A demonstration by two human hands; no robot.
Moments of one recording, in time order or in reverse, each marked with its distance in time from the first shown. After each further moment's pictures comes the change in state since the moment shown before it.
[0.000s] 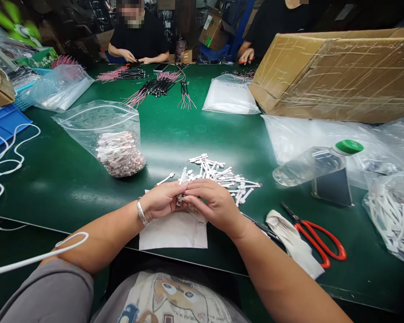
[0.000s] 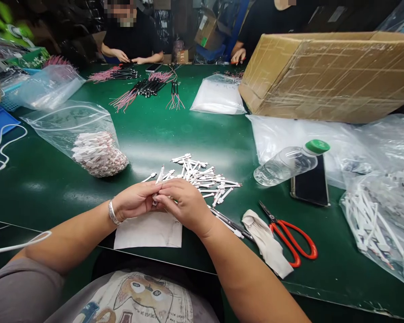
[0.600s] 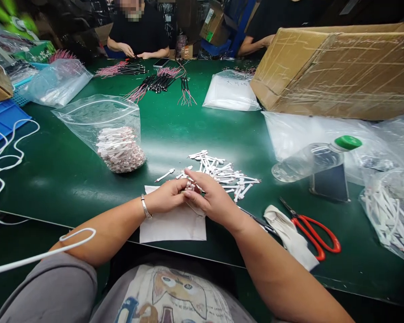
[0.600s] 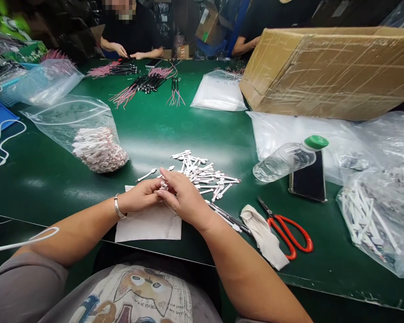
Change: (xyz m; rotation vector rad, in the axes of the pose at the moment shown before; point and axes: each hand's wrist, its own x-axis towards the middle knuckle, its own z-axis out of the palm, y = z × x) left_hand 0.005 0.000 -0.008 1.088 -0.154 0.483; right_hand -0.005 0.008 0.004 -0.065 -0.098 0.114
